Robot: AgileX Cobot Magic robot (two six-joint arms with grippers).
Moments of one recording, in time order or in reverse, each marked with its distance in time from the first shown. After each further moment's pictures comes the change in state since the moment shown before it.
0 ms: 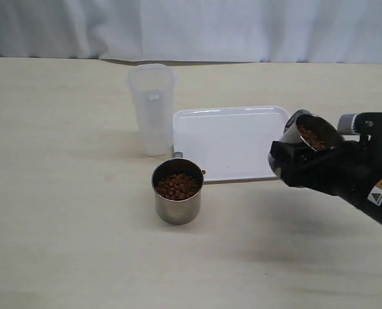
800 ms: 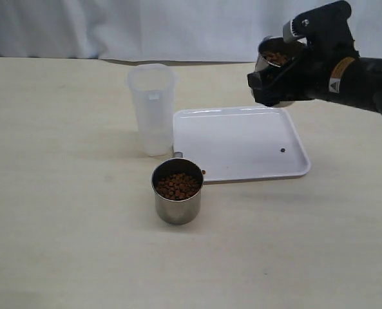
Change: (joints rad) left arm 0.000 0.000 0.000 0.000 0.000 0.000; right arm -0.063 0.154 -0.620 -0.519 0.502 0.111
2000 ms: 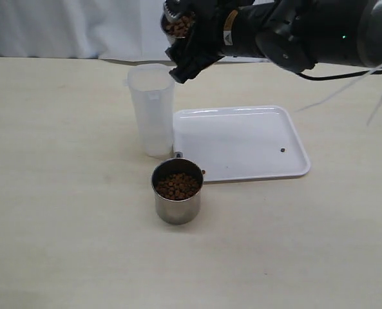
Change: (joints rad) left arm 0.000 0.000 0.000 0.000 0.000 0.000; right arm 0.291 0.244 -0.474 -0.007 0.264 -0.350
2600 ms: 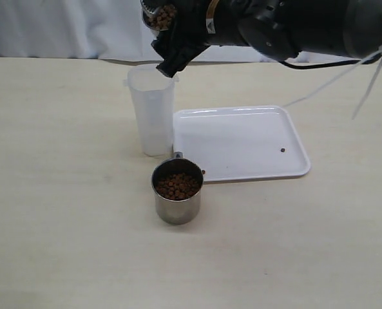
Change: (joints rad) left arm 0.000 0.000 0.000 0.000 0.000 0.000; right arm 0.040 0.019 -0.093 0.000 0.076 -0.069
